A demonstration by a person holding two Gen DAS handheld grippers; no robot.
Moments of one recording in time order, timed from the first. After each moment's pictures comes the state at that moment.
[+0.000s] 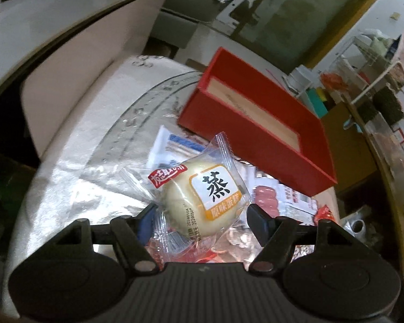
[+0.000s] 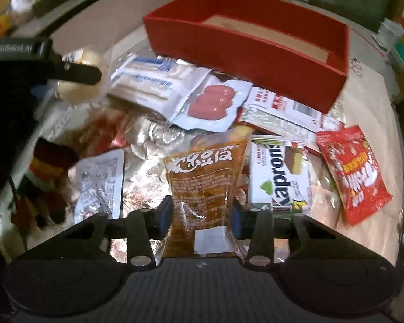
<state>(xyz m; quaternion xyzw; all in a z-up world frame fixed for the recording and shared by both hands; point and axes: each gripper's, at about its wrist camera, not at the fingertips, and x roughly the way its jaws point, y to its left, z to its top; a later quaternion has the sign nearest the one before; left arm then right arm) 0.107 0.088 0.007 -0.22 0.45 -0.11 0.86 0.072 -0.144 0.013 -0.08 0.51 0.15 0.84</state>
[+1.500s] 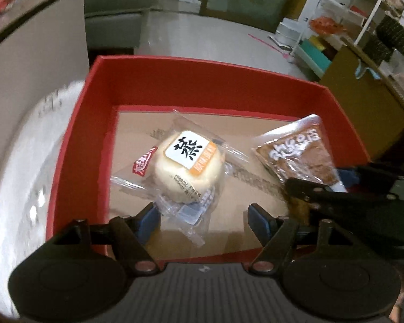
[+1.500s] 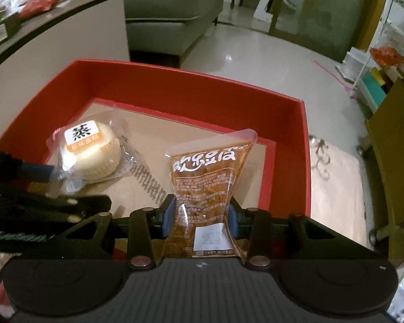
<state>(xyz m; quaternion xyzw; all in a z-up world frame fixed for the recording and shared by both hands) 0.233 -0.035 -0.018 -0.07 0.49 -0.13 0.86 0.233 -0.152 0.001 -0.12 0.46 0.08 0.88</state>
